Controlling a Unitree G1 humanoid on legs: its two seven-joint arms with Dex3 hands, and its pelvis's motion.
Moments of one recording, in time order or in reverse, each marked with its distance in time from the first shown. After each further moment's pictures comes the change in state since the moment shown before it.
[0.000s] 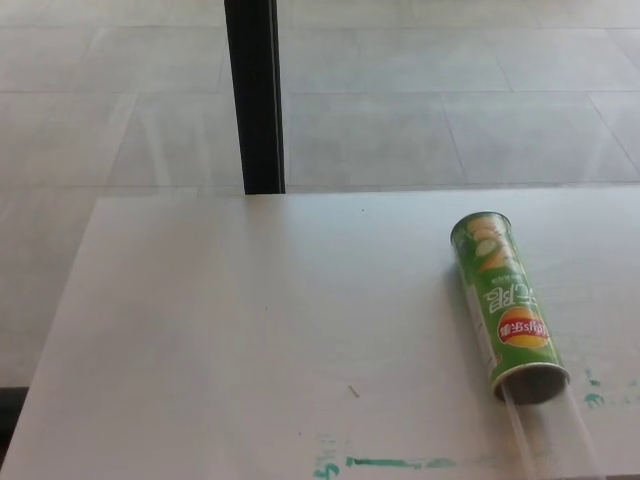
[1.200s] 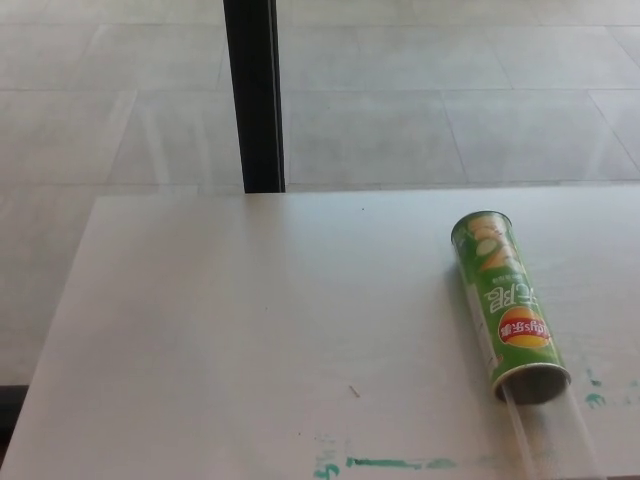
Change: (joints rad) left_arm -0.009 0.004 0.013 0.028 -0.026 -0.004 -0.025; right_arm -0.095 0.053 -0.415 -0.660 0.307 -0.059 -0.001
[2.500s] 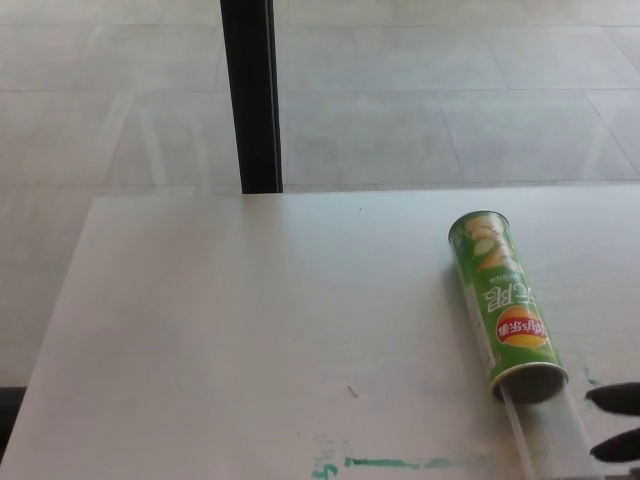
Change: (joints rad) left_arm -0.008 0.001 0.003 0.000 -0.001 -0.003 0.000; right_arm 0.558 -0.084 0.496 -0.994 0.012 -0.017 0.361
